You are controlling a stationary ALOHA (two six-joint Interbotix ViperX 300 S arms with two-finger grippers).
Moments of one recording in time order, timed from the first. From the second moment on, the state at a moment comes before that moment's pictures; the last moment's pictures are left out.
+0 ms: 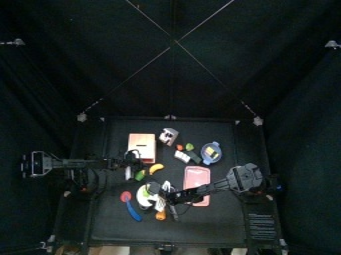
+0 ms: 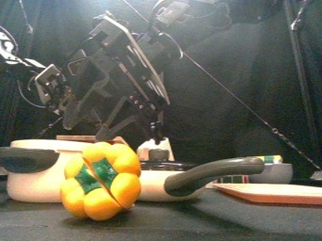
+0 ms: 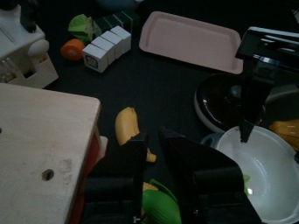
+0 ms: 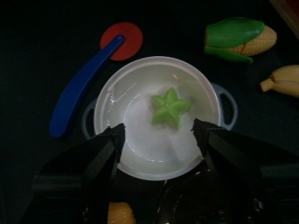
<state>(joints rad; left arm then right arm) 0.30 -0.42 1.15 0.65 -0.31 -0.62 0.22 0.38 0.15 -0.94 0.37 1.42</state>
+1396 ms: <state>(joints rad) 0.30 -0.42 1.15 0.64 -0.31 -0.62 -0.16 -0.24 0.53 -0.35 0.92 1.07</state>
